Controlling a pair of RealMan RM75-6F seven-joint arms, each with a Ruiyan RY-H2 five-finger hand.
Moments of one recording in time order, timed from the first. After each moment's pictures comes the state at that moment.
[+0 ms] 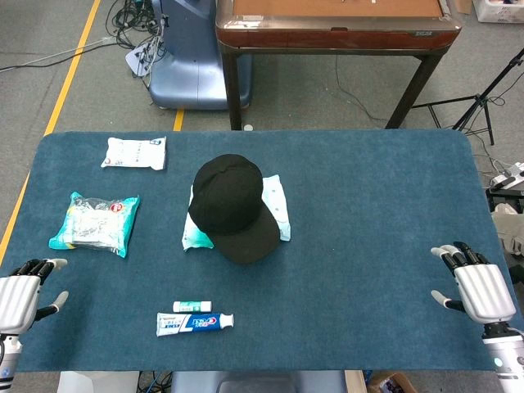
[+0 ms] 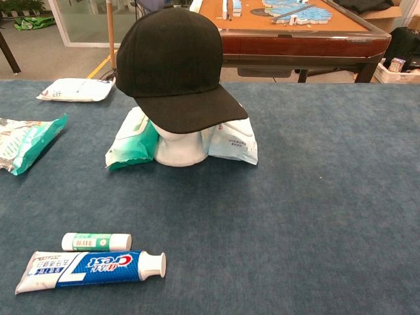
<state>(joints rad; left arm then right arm) -0.11 -1.16 -0.05 -1.55 1.50 1.48 0.11 0.10 -1.10 0.03 -1.58 -1.55 1.44 -0.16</state>
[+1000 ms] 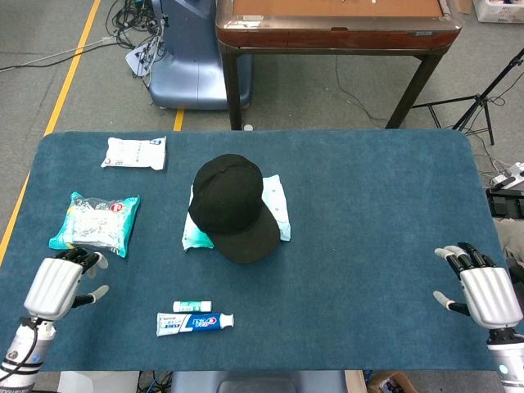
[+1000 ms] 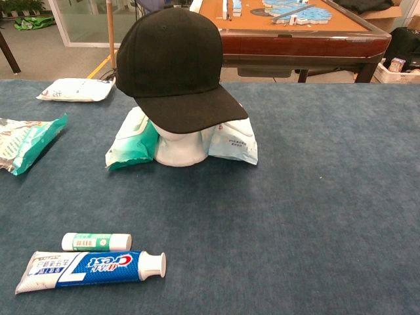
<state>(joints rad) -0.23 -1.17 -0.07 -1.65 1.66 1.46 0.13 0.08 -1.08 0.03 -1.61 -1.57 1.50 -0.15</state>
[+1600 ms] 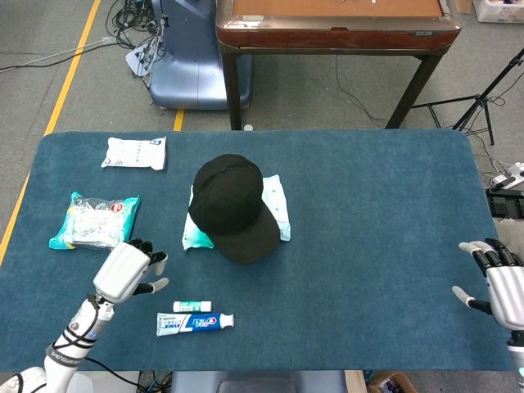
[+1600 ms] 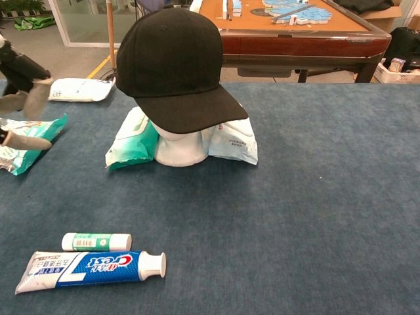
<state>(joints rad) -0.42 -1.32 -0.11 -1.64 1.73 1.32 0.14 0.04 -1.03 0.06 -1.64 -1.51 1.55 -0.13</state>
